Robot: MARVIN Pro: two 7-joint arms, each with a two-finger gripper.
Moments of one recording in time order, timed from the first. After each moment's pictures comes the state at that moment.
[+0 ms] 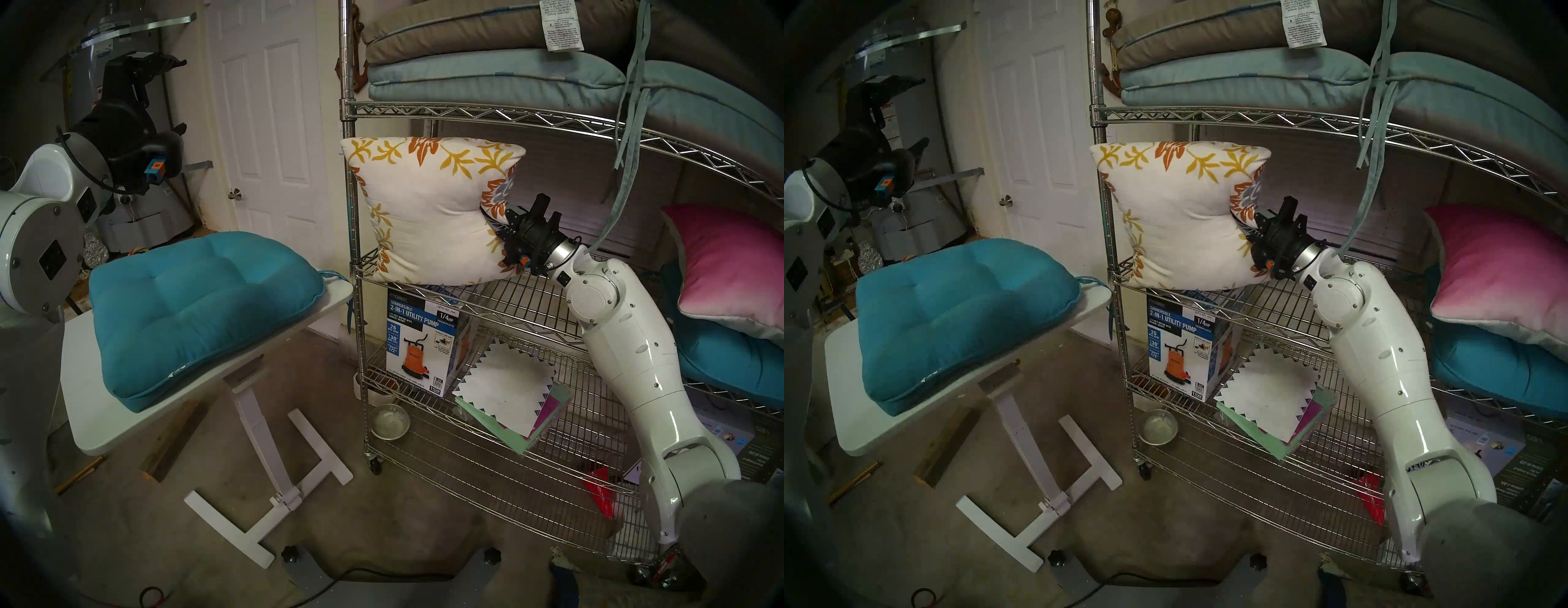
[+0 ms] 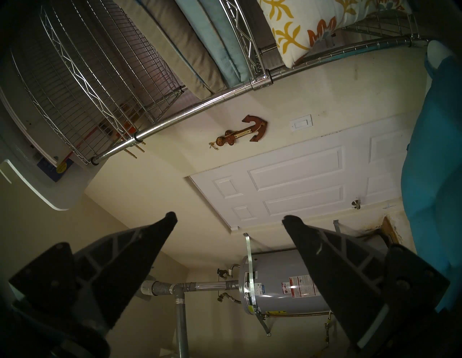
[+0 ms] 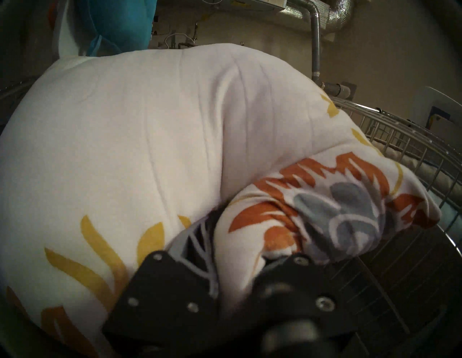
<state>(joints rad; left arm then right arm) 1.31 -0.78 -1.89 -2.44 1.00 0.16 -0.82 -0.91 -1.09 1.37 -1.29 -0.92 -0.58 0.06</state>
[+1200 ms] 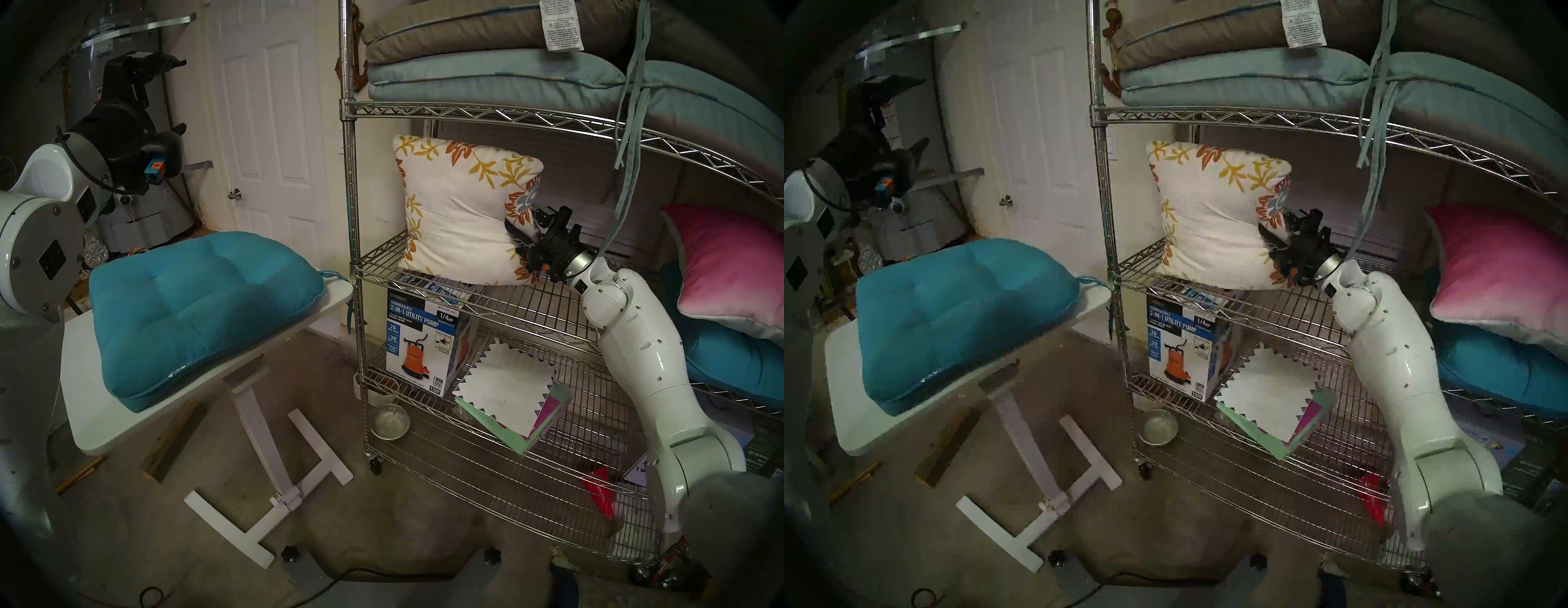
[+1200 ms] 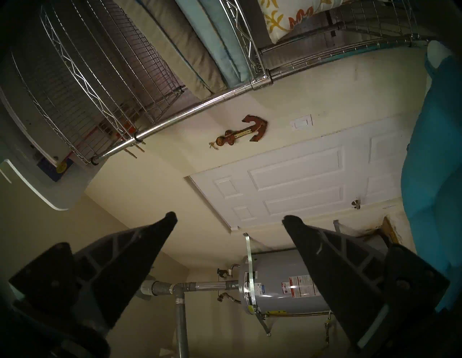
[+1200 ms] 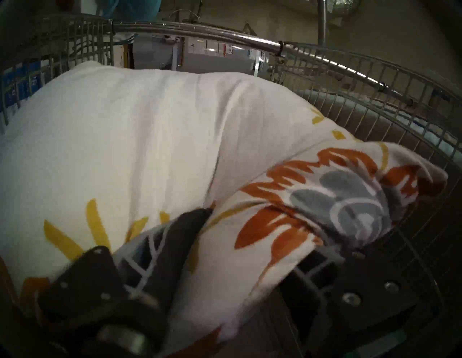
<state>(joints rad) 1.31 -0.78 -1.89 -2.44 1.00 0.16 -0.82 -0.90 -1.09 1.41 -1.17 -1.00 -0.63 -0.08</state>
